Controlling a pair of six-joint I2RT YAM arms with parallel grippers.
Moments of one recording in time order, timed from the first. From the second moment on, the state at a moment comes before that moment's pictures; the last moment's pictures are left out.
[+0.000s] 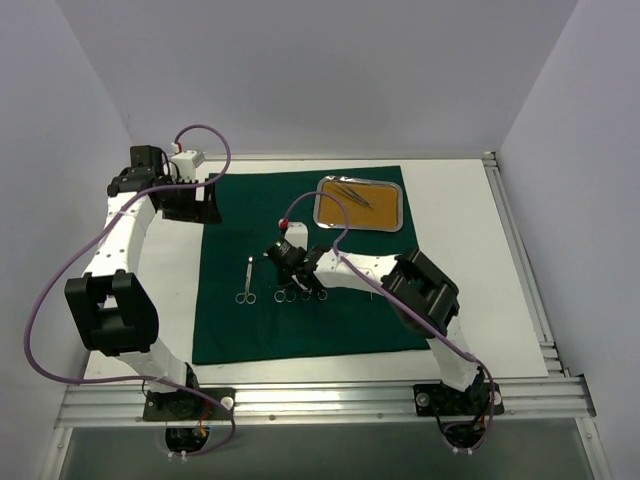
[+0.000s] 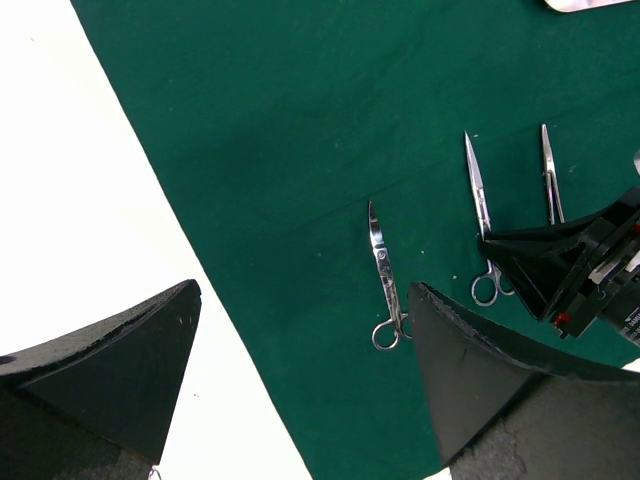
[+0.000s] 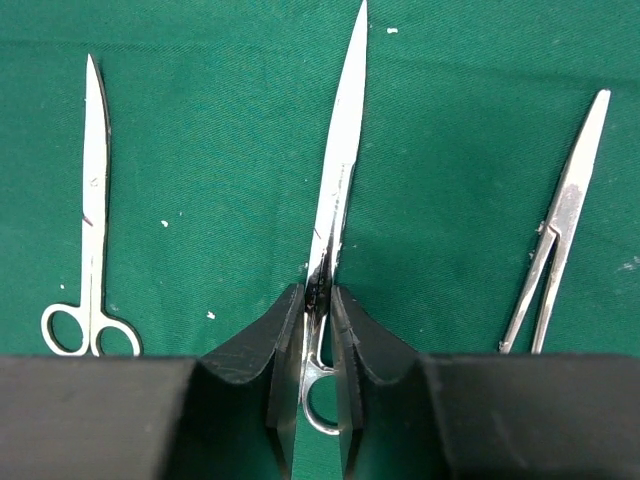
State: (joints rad) left arm 0.08 1.66 1.53 -0.85 0.42 0.18; right arm 0.97 2.09 1.42 -0.31 0.30 0.79
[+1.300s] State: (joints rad) left arm 0.09 1.66 1.53 -0.85 0.43 0.18; right arm 0.99 2.07 1.38 -0.24 0.29 0.85
